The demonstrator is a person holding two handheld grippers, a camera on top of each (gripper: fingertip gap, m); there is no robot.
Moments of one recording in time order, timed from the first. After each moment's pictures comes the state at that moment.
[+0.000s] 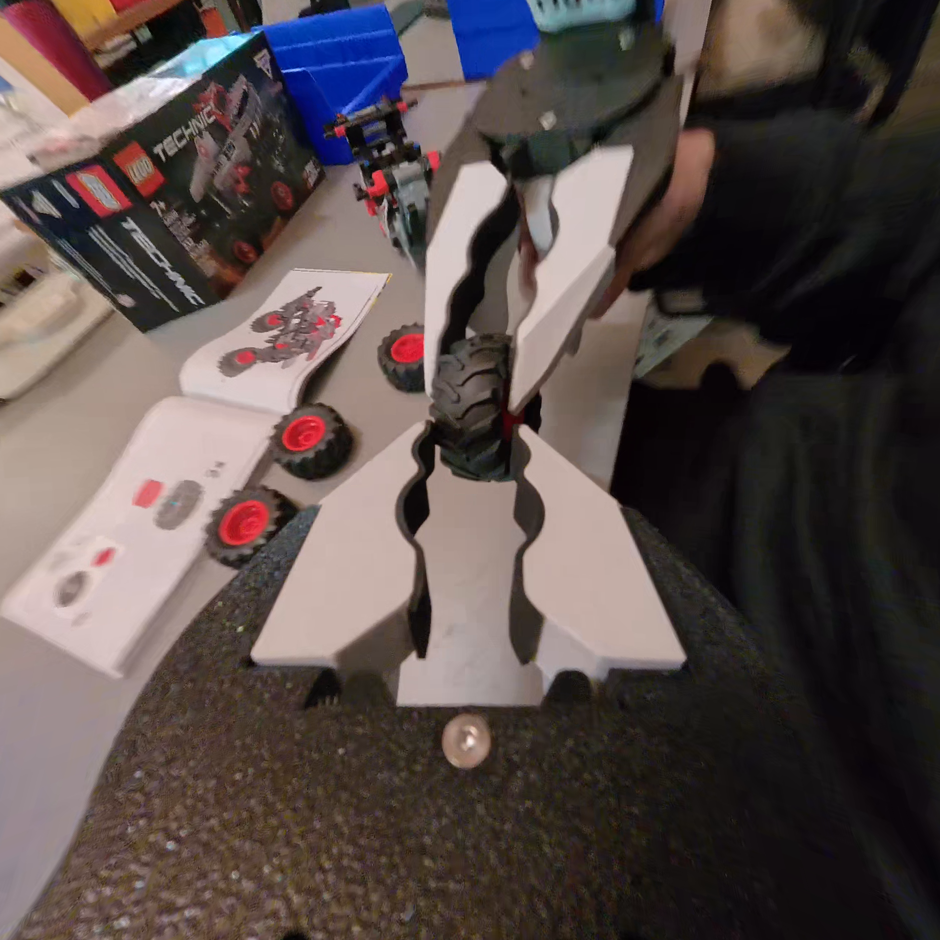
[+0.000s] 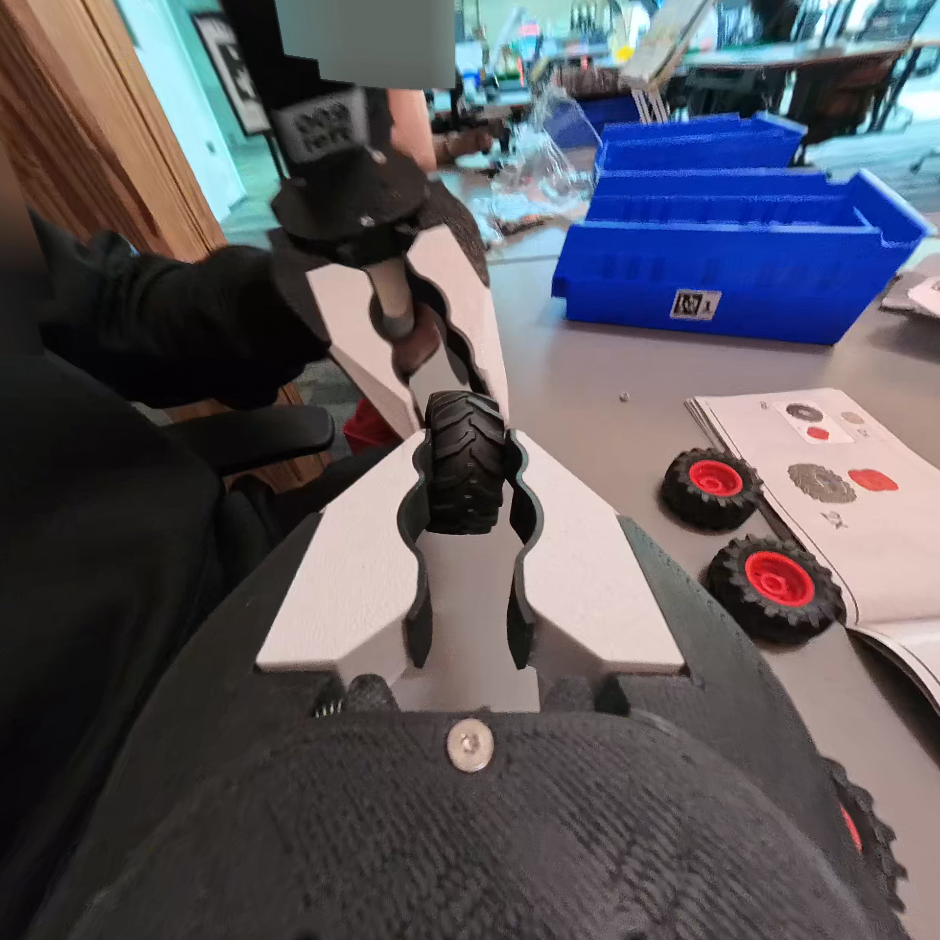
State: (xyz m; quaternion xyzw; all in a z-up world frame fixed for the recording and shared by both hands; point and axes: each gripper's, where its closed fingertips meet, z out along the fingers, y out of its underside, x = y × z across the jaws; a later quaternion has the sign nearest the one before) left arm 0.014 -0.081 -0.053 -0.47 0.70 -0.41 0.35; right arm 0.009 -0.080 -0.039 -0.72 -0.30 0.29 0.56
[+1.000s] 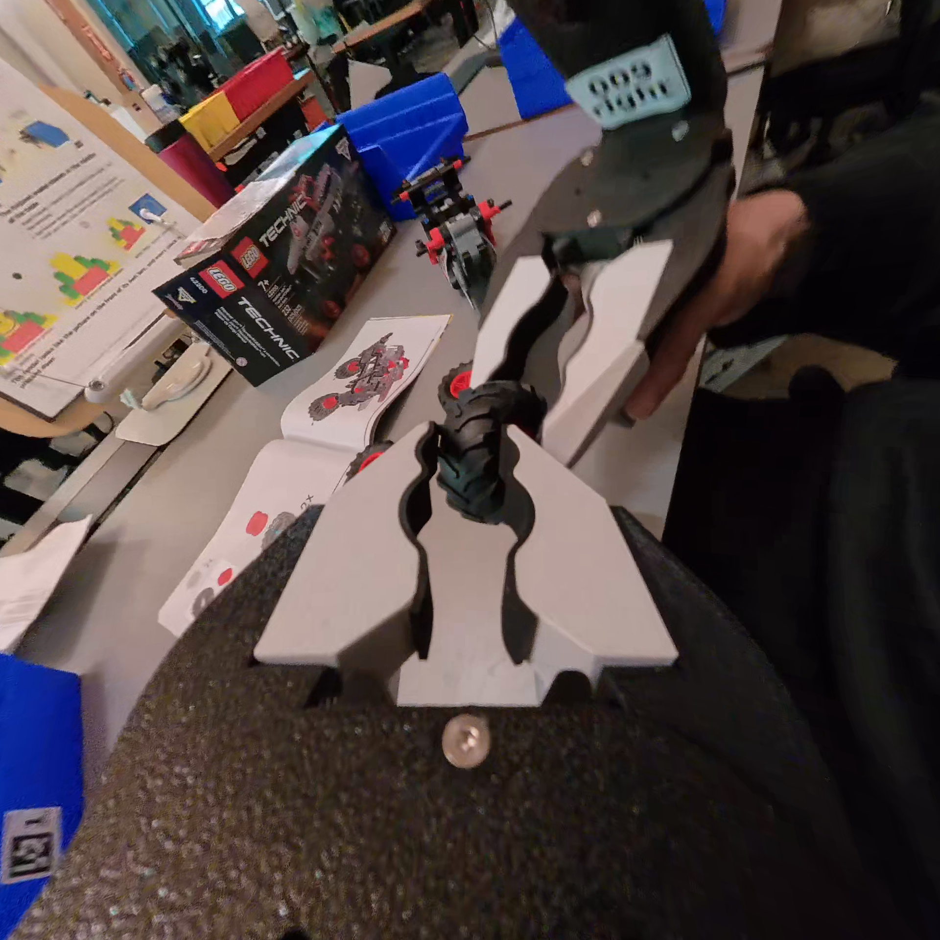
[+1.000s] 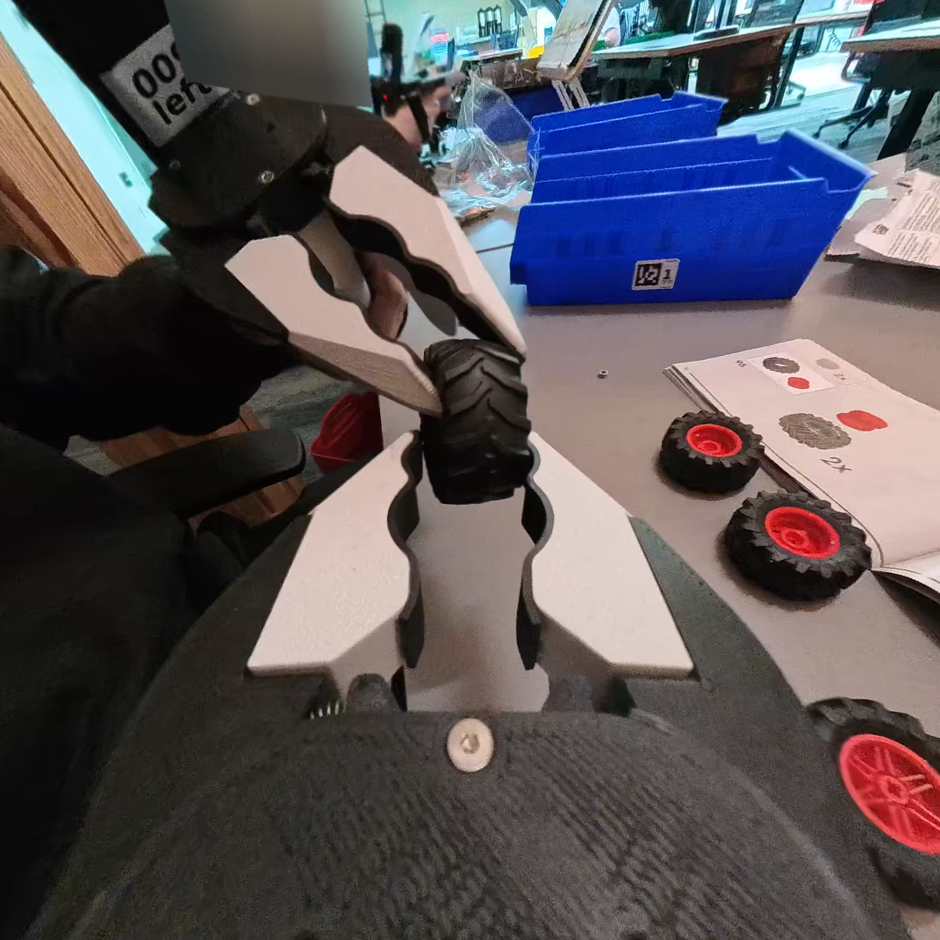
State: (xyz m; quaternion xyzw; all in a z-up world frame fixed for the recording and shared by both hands) left arm 0.021 -0.075 -0.032 -0.43 0.70 -0.35 0.45; right arm 0.000 -0.072 -0.055 -0.75 -0.23 0.26 0.56
